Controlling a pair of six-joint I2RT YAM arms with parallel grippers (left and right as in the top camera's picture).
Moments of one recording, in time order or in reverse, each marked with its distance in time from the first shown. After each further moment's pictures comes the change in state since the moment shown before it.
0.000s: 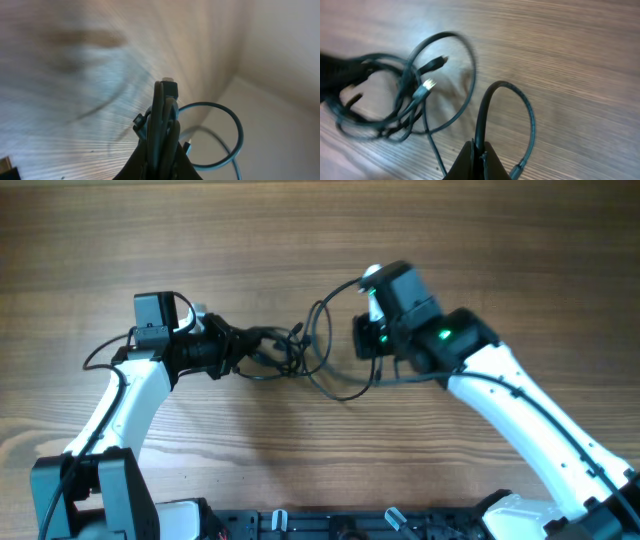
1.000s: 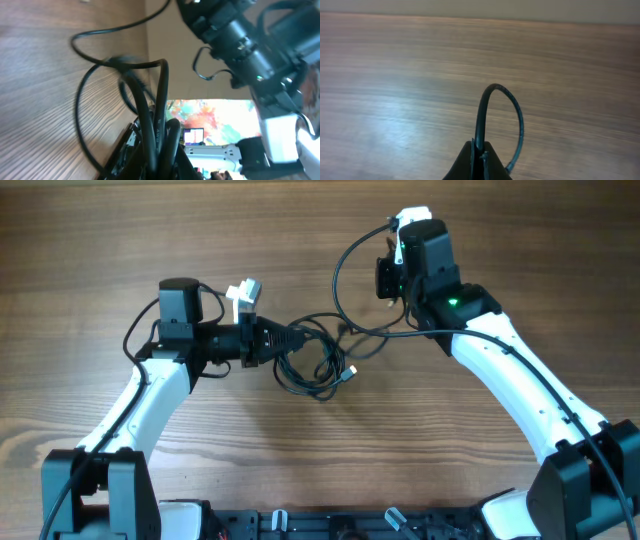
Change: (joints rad) left arm -0.135 0.004 -0.005 0.227 0.542 0.309; right arm -0.165 0.140 -0.024 0.462 0.196 -0.176
